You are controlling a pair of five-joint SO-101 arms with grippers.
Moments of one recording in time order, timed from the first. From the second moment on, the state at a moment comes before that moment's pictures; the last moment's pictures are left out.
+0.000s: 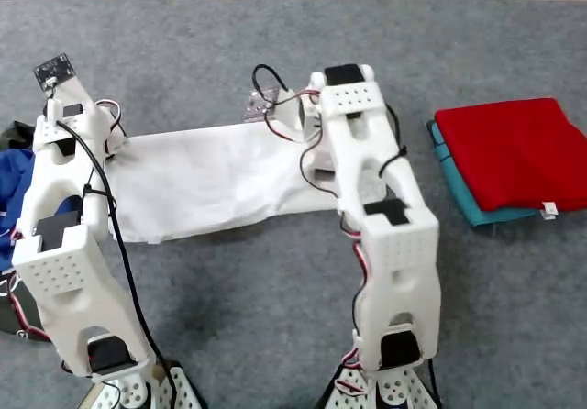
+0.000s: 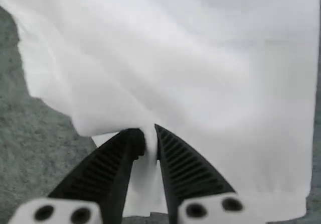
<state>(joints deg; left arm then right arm) -21.0 27.6 -1.2 49.5 15.8 -12.3 41.0 -30.5 91.4 67.3</state>
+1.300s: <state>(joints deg) -21.0 27.6 -1.2 49.5 15.8 -22.8 32.2 -9.6 71.3 49.2</state>
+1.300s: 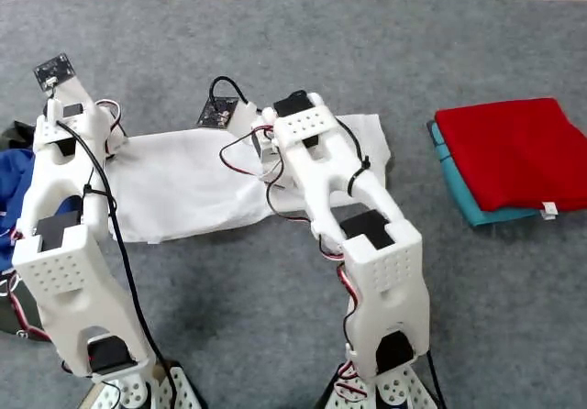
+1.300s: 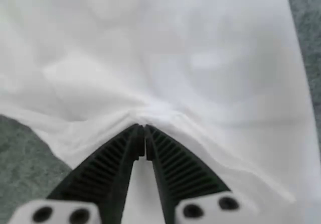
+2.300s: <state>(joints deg) -23.5 23.0 -25.2 97.5 13.6 -4.7 14.3 -6.5 70.6 40.7</state>
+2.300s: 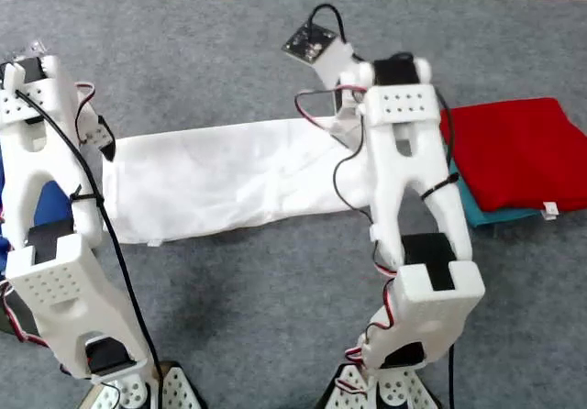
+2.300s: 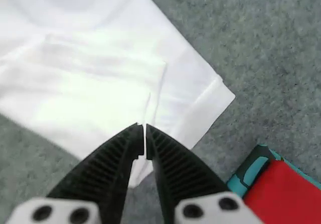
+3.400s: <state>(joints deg) -25.4 36.7 -14.9 87.9 -3.6 7.7 15.2 15.3 19.9 13.9</state>
